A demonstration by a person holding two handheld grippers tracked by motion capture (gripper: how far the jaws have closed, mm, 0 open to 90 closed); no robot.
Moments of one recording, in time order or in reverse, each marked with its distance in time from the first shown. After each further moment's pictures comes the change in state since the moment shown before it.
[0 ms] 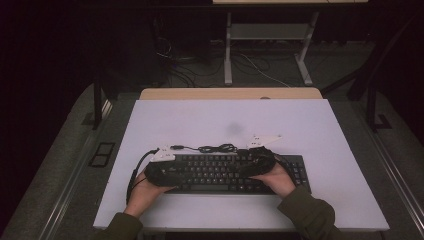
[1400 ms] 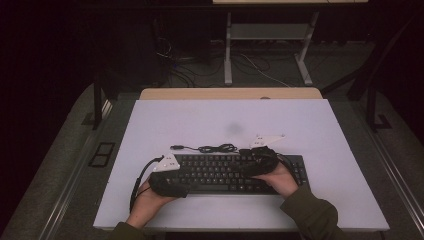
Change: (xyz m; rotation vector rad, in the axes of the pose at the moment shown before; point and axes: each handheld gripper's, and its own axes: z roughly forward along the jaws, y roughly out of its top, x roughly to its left) left arm -0.034 0.000 -0.004 -0.038 -0.054 0.028; right arm -0.004 -0.002 -0.005 -0.005 -0.001 0.008
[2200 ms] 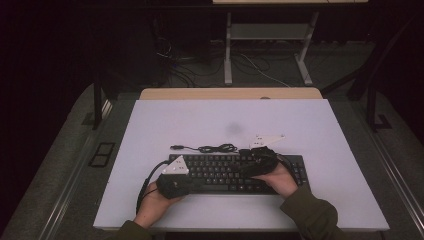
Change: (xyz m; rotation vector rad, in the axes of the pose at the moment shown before) left arm -0.009 0.001 0.017 0.066 -0.086 0.045; right arm 0.001 0.000 0.001 0.002 -0.003 -0.001
